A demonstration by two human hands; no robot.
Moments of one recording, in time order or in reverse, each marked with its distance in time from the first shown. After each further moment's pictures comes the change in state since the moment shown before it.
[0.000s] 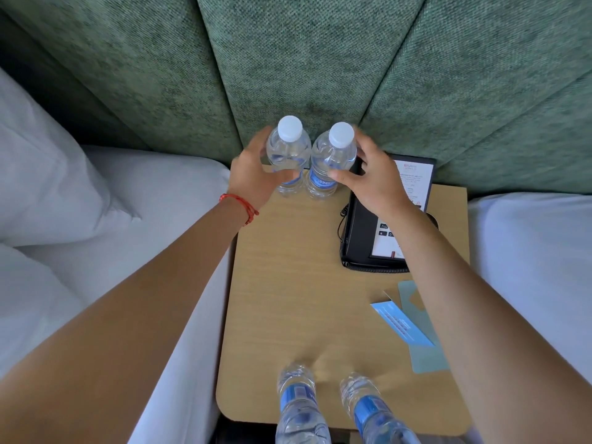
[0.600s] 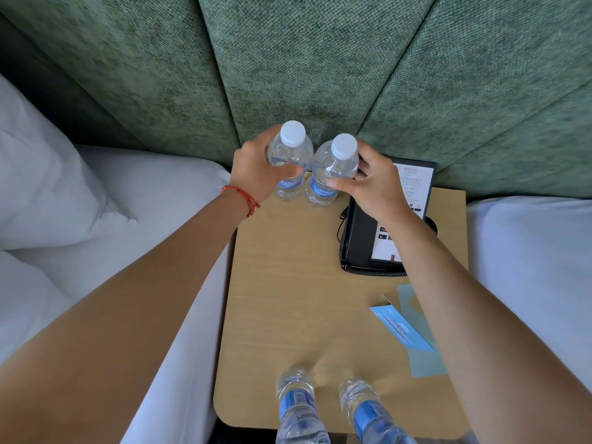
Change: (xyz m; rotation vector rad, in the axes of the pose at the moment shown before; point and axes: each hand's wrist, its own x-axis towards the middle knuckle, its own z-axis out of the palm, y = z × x) left_hand 0.012 0.004 -0.001 -0.042 -0.035 0.028; right_hand -0.004 -0.003 0.004 0.166 0.038 0.059
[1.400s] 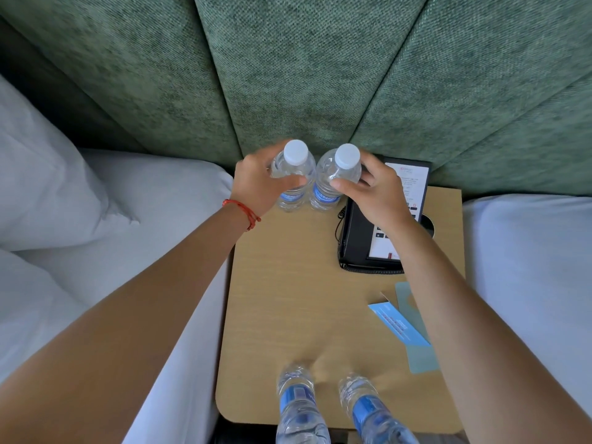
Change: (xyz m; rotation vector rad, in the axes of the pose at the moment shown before) left_hand -0.015 -0.001 0.006 -0.049 0.003 0.010; right_hand -0.018 -0.003 -0.006 0.062 0.018 0.015
